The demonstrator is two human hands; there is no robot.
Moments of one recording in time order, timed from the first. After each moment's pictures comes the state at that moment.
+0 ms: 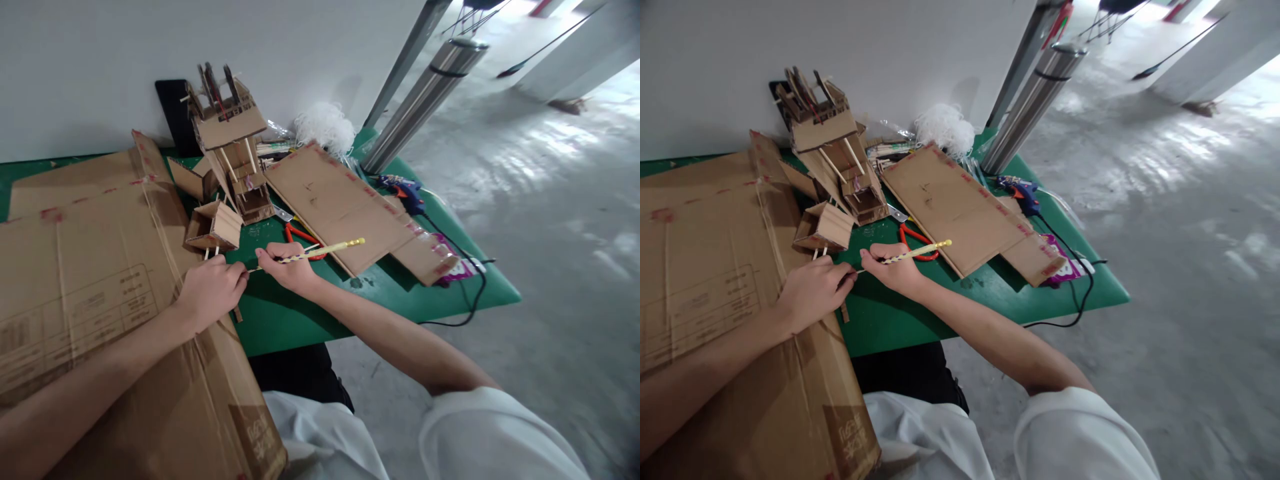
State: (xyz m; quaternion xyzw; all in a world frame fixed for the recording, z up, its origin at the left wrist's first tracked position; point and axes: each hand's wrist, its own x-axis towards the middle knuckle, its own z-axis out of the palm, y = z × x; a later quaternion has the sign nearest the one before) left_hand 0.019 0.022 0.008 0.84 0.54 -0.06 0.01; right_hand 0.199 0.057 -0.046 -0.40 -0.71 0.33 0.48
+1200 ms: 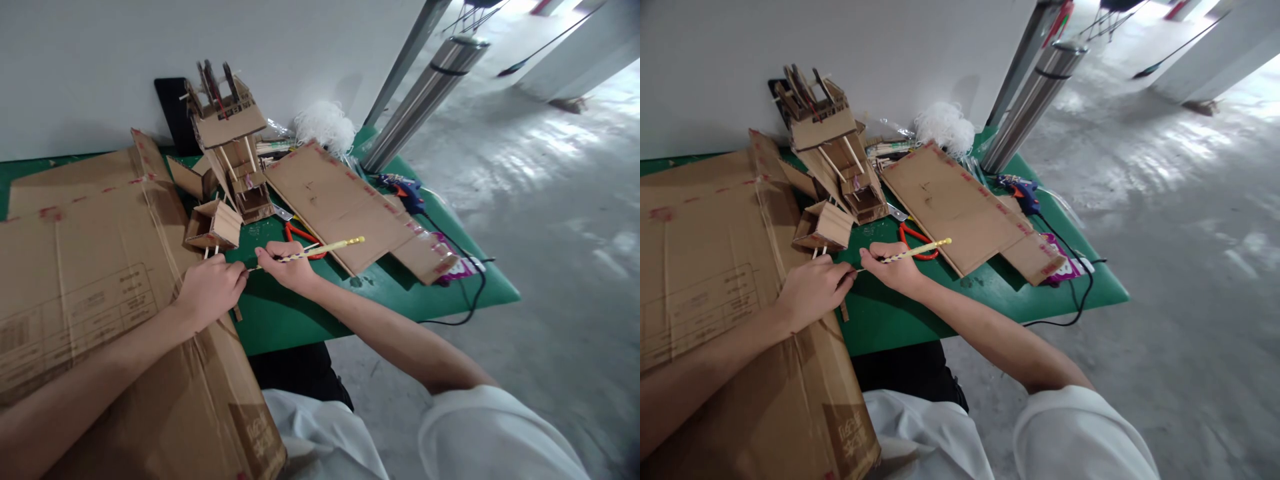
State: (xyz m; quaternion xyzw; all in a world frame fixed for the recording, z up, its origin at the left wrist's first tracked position) left_hand 0.020 0.022 0.007 0.85 0.53 -0.05 0.01; right_hand 0.198 0.058 -0.047 -0.41 -0.70 0.33 0.48
